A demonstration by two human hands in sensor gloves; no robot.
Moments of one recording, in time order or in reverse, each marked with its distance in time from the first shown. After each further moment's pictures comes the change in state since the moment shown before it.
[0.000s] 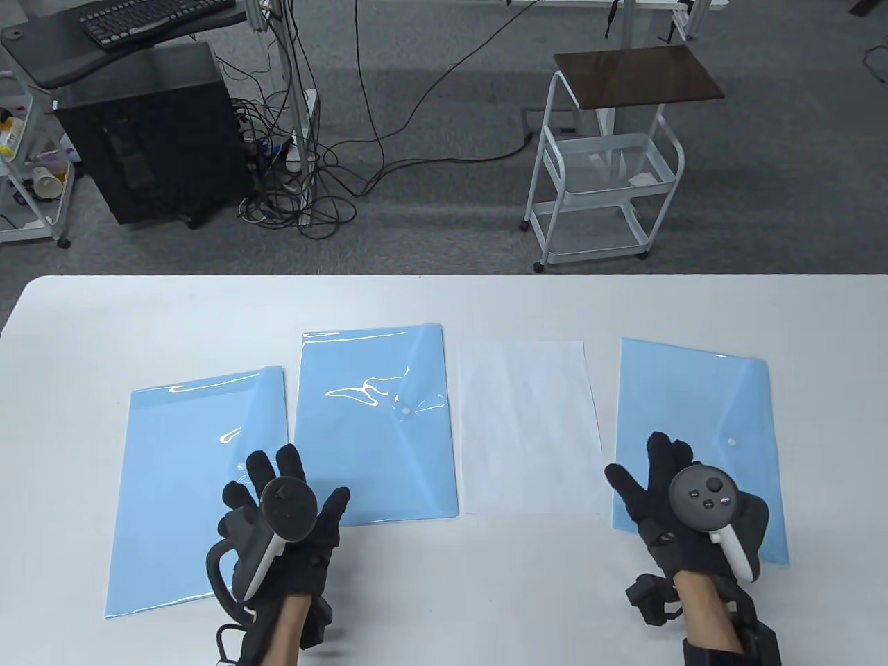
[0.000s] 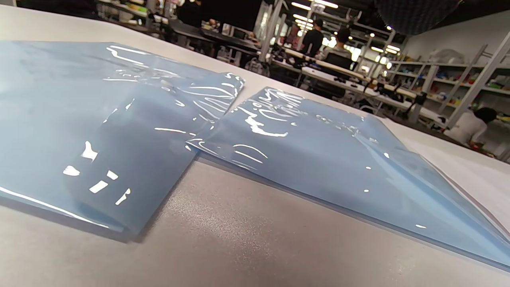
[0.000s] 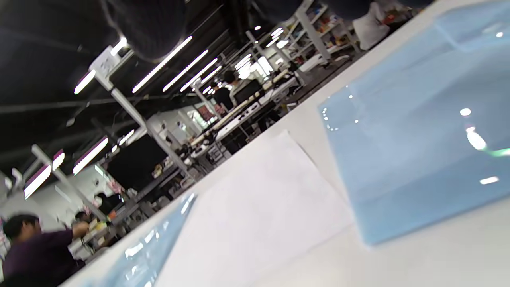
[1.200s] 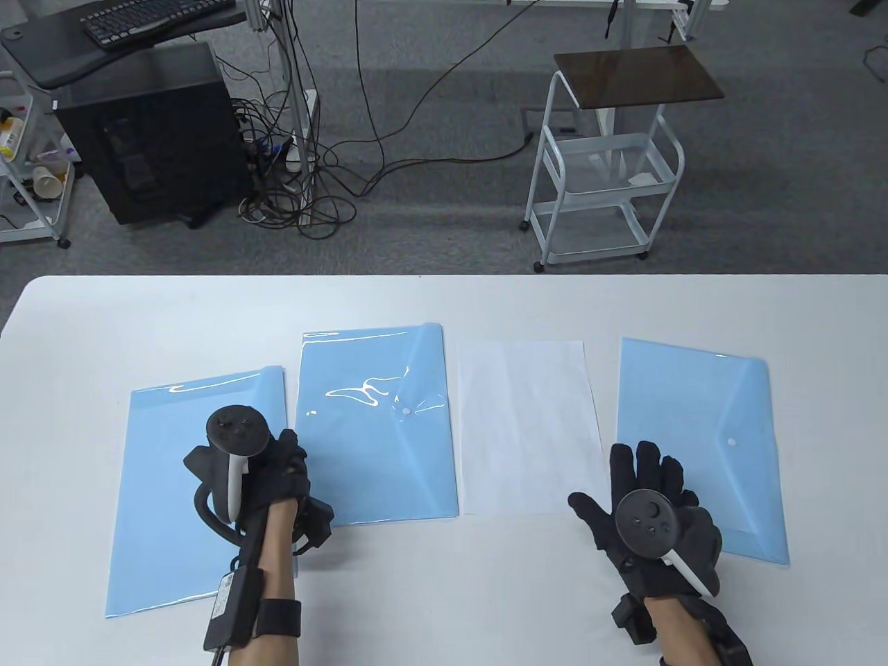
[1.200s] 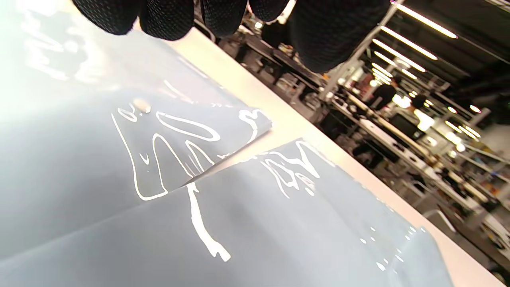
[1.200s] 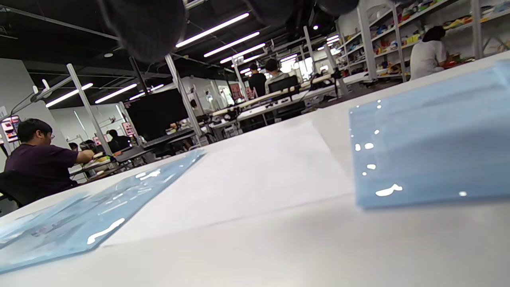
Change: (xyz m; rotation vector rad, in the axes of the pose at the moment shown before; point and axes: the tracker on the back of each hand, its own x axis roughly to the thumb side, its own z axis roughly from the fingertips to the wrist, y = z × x) left_hand -0.015 0.039 -0.075 0.089 0.239 0.311; right_hand 0.035 0.045 0.030 0.002 -0.191 0.369
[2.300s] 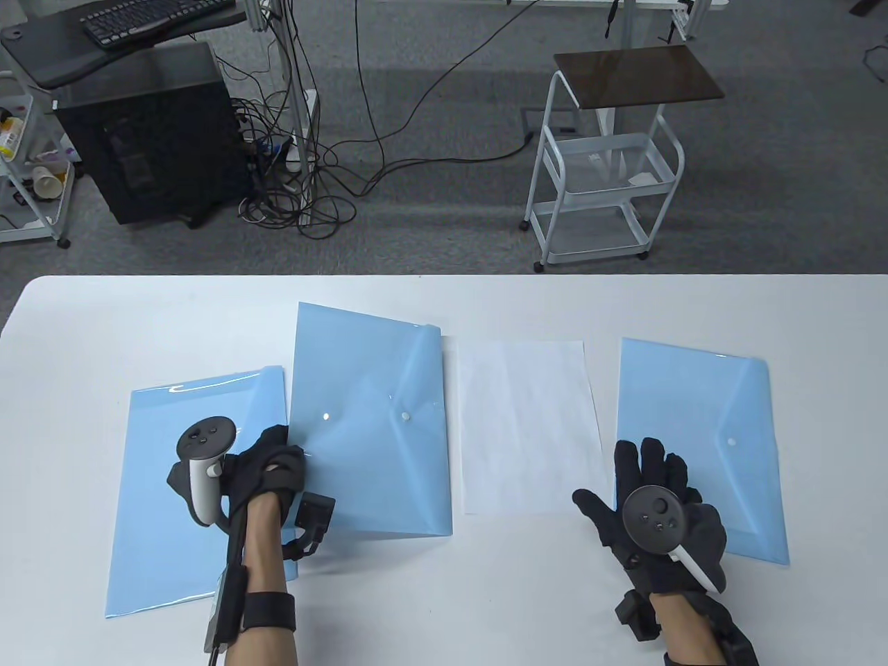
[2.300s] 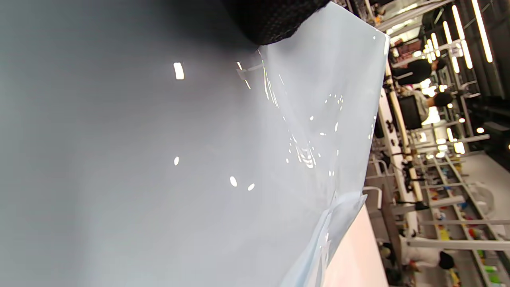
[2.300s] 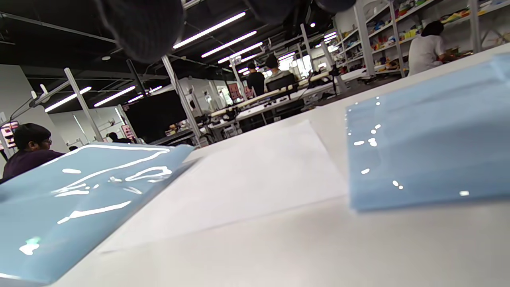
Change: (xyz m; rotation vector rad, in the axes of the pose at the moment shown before) left_hand -0.031 -0.029 -0.030 -0.357 0.139 0.459; right_hand -0.008 -0.001 -0.003 0.009 0.005 -0.023
